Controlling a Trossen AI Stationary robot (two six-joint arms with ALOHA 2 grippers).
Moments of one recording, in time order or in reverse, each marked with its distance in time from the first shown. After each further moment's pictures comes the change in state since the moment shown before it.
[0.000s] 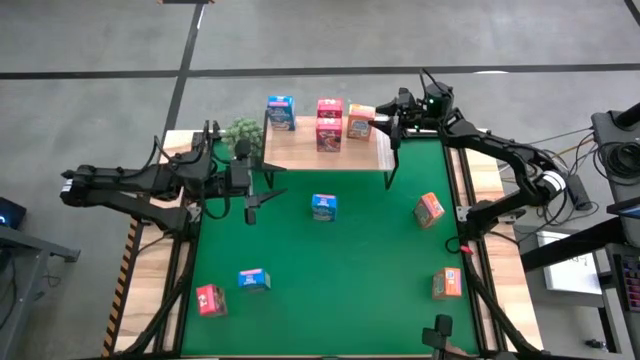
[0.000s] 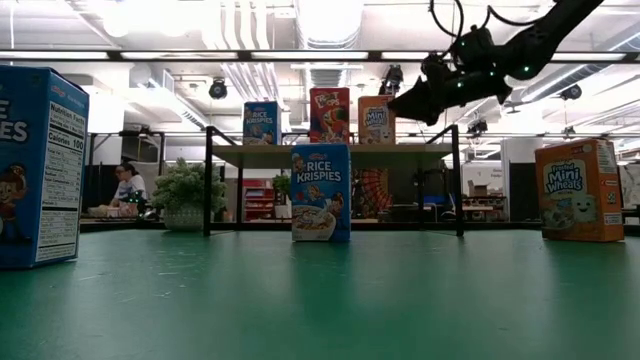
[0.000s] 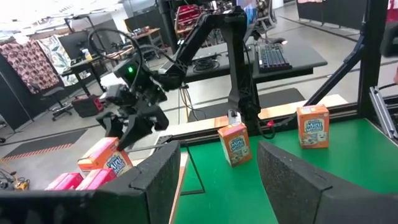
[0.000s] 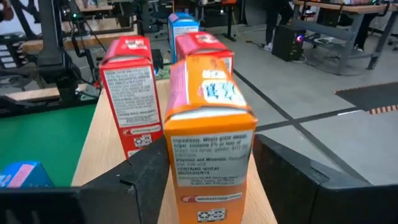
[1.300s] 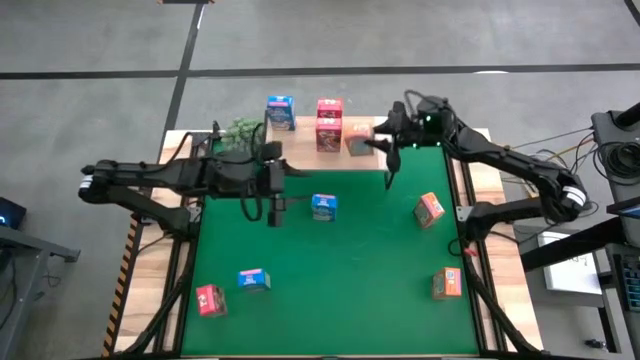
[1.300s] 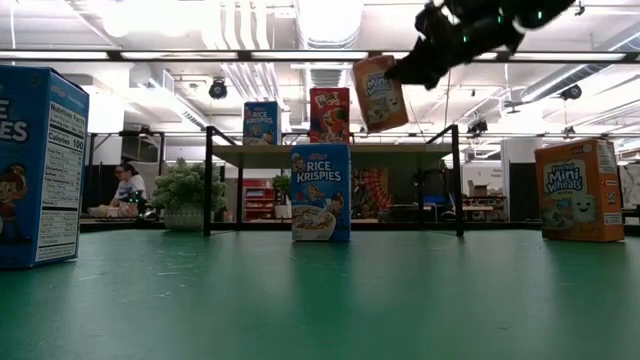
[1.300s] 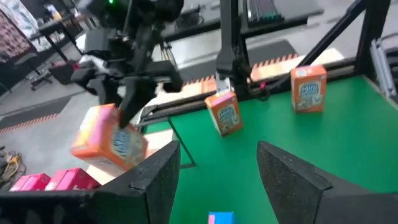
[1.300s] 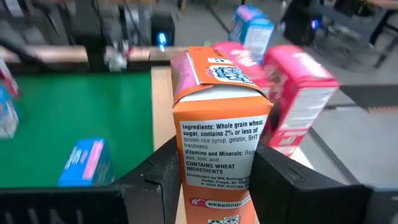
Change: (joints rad) left arm 0.000 0.258 0.260 -0.206 0.018 -0.001; right arm 0.279 -0.199 0.068 -0.370 0.256 -0.103
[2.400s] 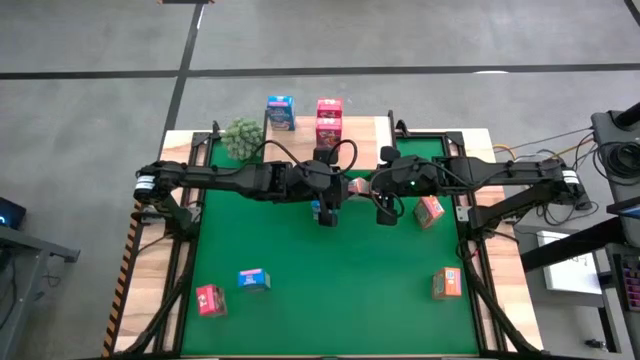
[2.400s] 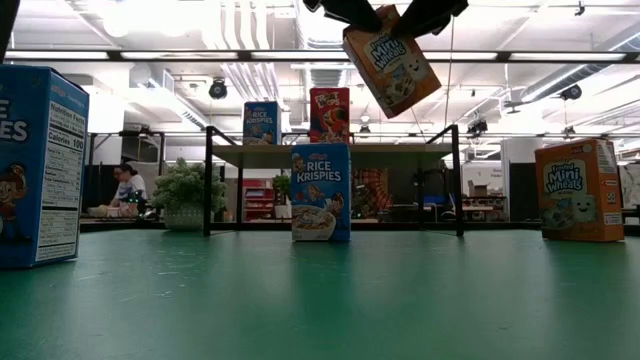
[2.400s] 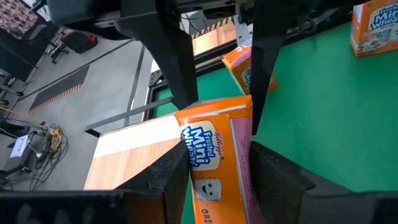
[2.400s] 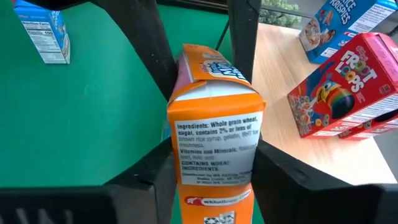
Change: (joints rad) left arm 0.040 0.489 0.344 -0.081 -0.112 0.135; right arm 0.671 0.052 0.277 -0.561 0.669 0.113
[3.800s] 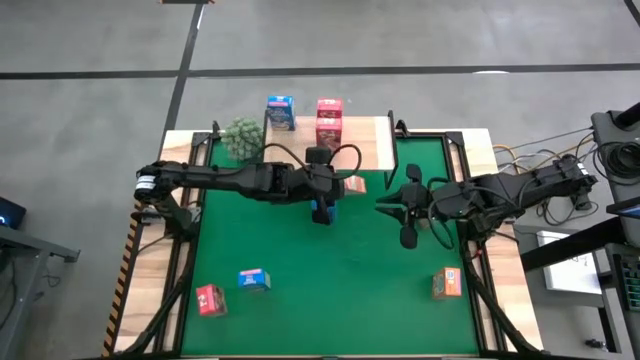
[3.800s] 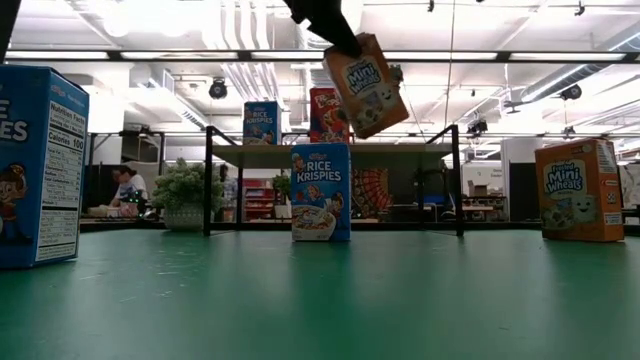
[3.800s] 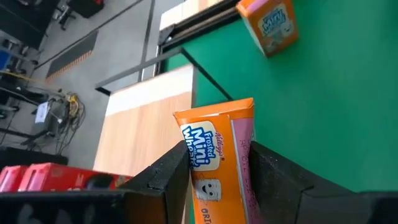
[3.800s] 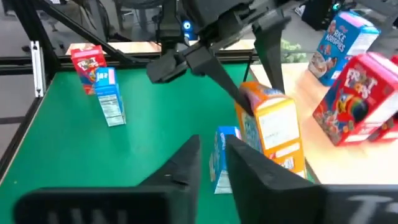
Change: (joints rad) left arm 0.007 0.002 0.000 -0.136 -0.111 -0.019; right arm 0.283 -0.189 -0.126 0.132 0.204 0.263
